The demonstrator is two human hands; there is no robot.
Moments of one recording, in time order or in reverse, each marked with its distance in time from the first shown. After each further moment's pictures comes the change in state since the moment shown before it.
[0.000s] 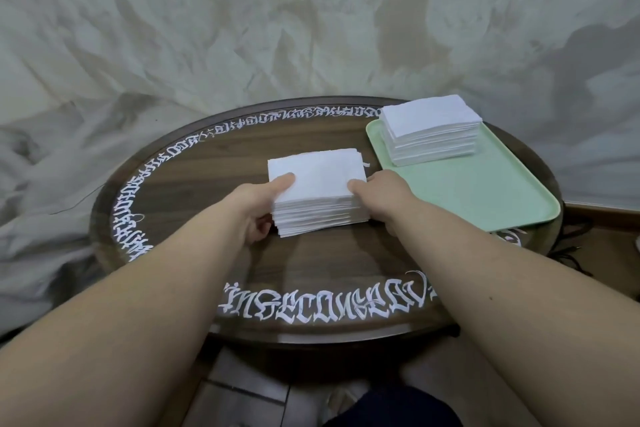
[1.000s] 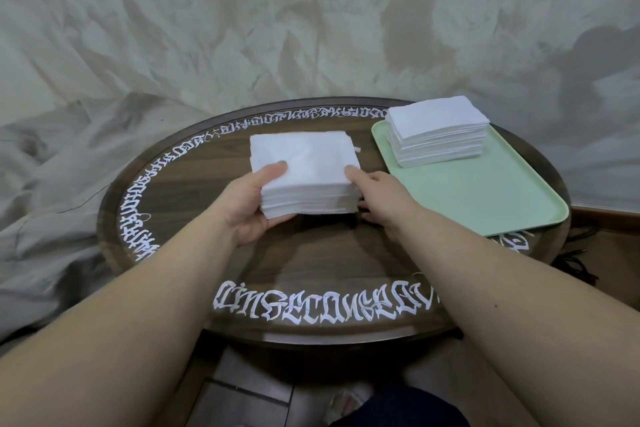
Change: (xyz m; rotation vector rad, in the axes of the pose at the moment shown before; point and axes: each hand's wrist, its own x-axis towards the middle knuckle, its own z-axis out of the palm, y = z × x) left_hand -0.013 -0.003 -0.017 -0.438 -0.285 0.208; right_hand -0.007 -0.001 0.011 0.465 -0.085 0.071
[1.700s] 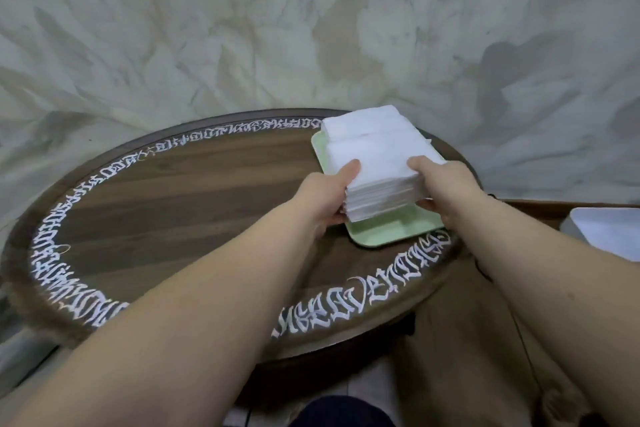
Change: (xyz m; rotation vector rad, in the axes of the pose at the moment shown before) left_hand 0.031 -0.047 0.167 0.308 -0.060 0.026; right_hand -0.021 0.007 -0.153 0.177 0.430 0.049
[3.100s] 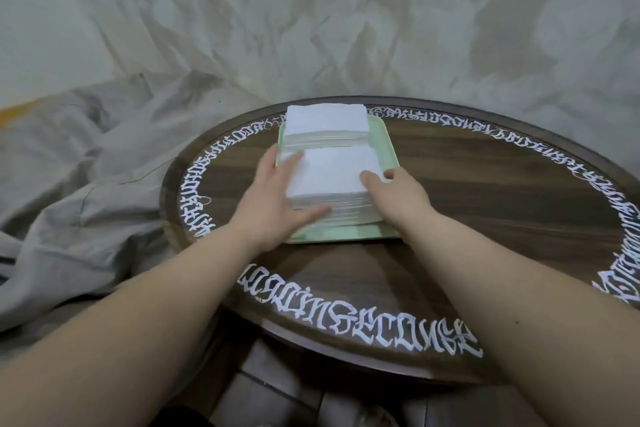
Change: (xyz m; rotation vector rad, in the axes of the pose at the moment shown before) left_hand -0.037 -0.037 -0.265 0.971 0.356 0.495; right_hand -0.061 0.009 0.234 -0.569 -0.348 -0.260
